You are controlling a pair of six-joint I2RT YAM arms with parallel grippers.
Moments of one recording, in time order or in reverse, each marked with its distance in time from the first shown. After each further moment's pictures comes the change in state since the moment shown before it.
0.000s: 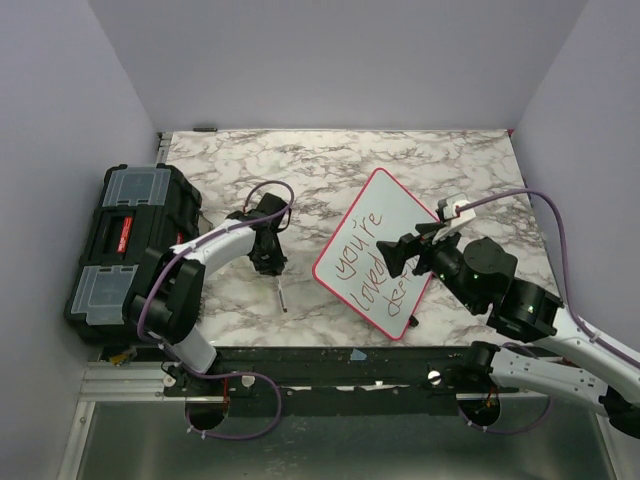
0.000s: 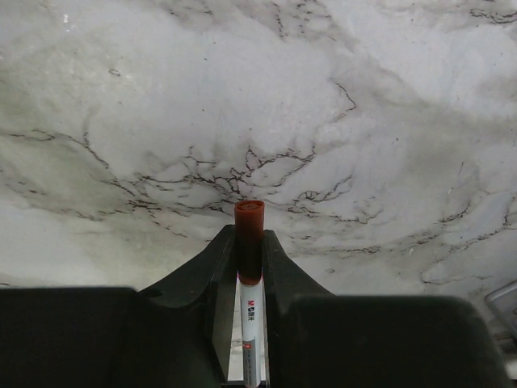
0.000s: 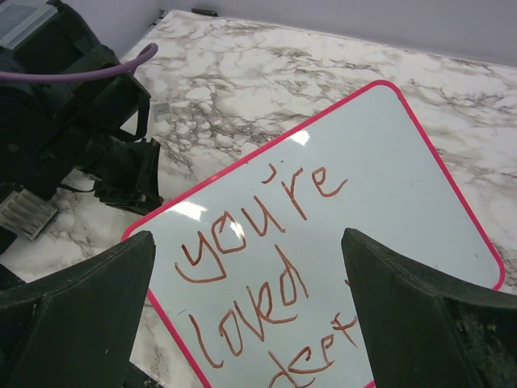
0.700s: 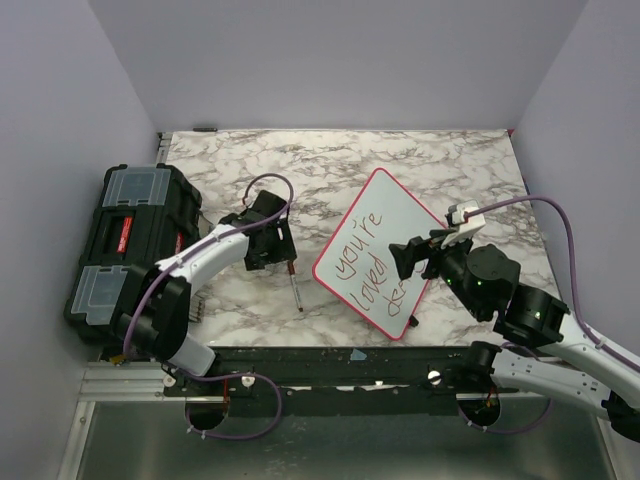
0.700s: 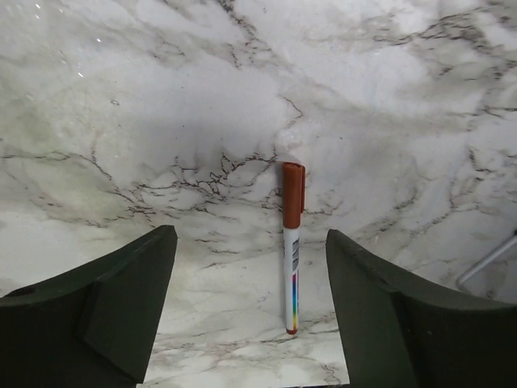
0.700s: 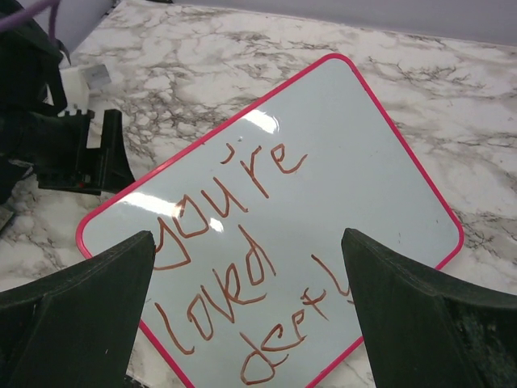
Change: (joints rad) left arm -0.026 -0.068 -0.021 0.070 -0.032 0.043; right arm 0.000 -0.072 -0.039 -0.078 0.111 0.025
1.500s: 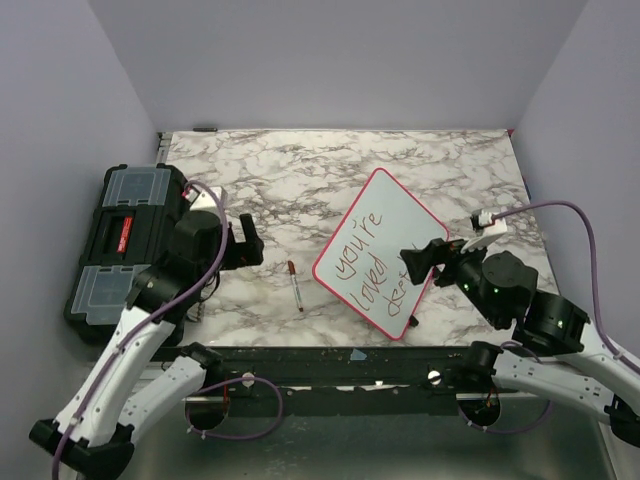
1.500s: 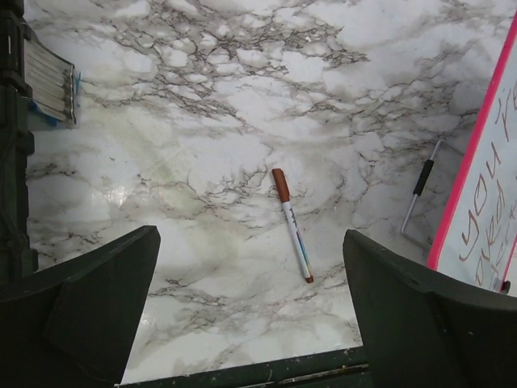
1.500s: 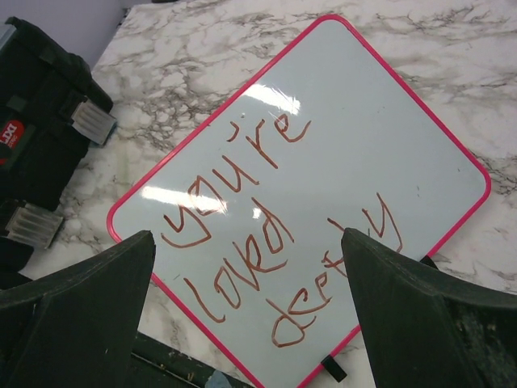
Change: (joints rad) left arm 0.000 -0.706 0.030 -0.192 -0.108 0.251; right arm 0.000 -0.067 0.028 -0.153 0.004 0.203
